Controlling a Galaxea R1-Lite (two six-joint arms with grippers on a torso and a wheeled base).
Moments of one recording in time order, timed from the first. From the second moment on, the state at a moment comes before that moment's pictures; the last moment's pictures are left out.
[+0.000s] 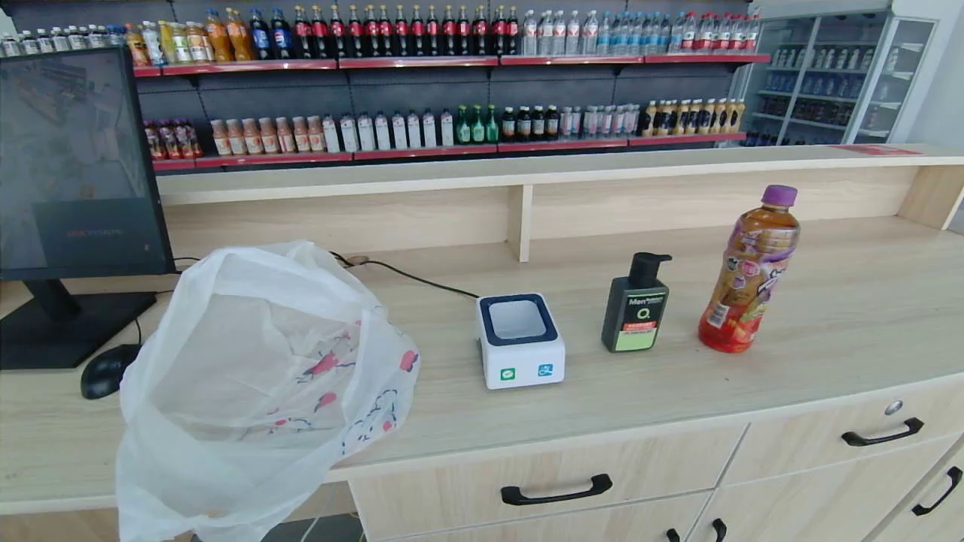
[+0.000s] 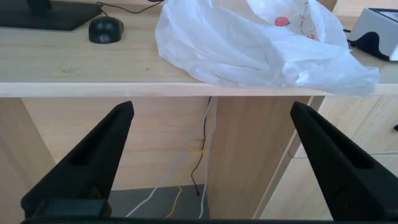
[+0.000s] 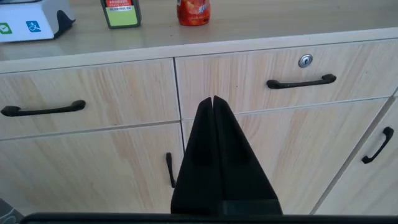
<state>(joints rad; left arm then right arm) 0.00 0.00 0.00 0.00 0.00 0.00 0.00 0.00 0.00 0.00 -0.01 0.00</state>
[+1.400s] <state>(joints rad) 0.00 0.00 0.00 0.00 0.00 0.00 0.00 0.05 -0.09 -0.03 0.05 -0.04</state>
